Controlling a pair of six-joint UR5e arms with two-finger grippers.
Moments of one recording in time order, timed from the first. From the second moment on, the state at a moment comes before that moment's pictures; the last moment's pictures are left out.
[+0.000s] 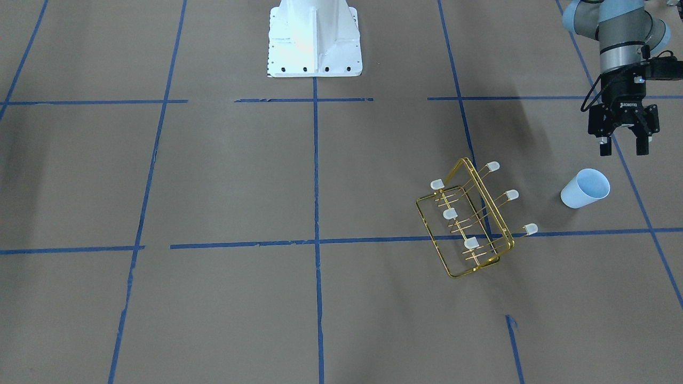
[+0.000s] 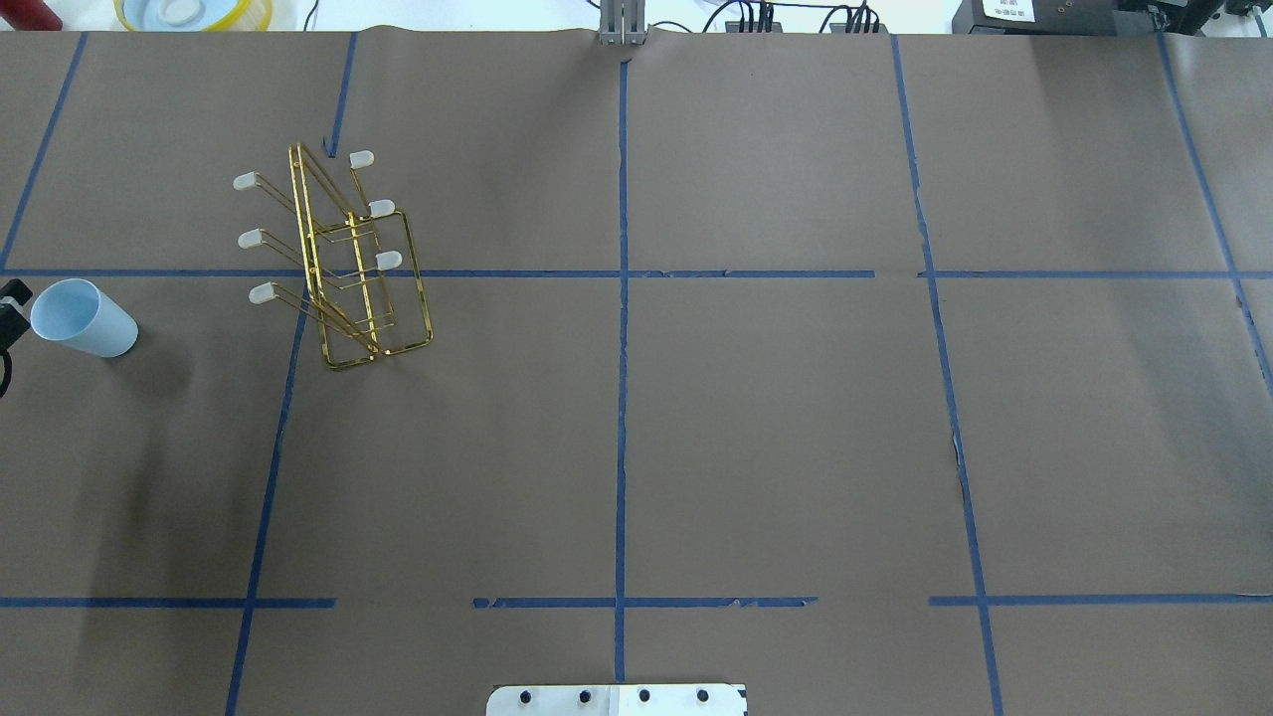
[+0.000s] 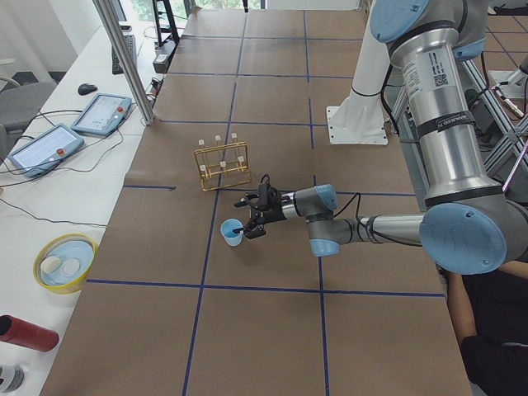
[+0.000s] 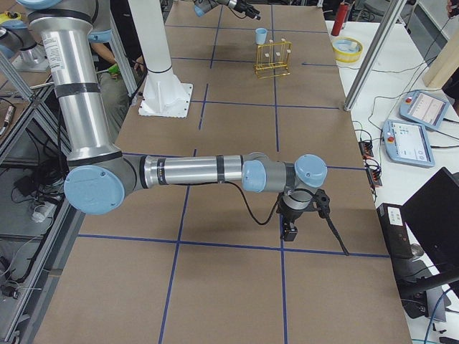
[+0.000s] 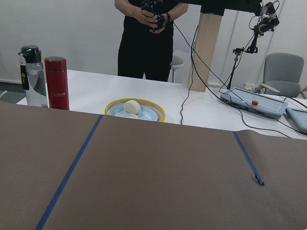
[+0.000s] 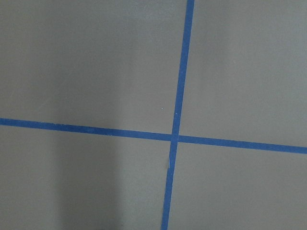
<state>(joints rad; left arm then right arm) -0.55 -1.22 -1.65 -3.02 -0.87 -1.19 1.49 -1.38 1.46 -1.67 2.30 -0.04</state>
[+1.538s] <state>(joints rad) -0.40 -1.40 -1.38 -3.01 -0.62 -1.21 1.49 -1.38 1.46 -1.67 2.30 -0.04</state>
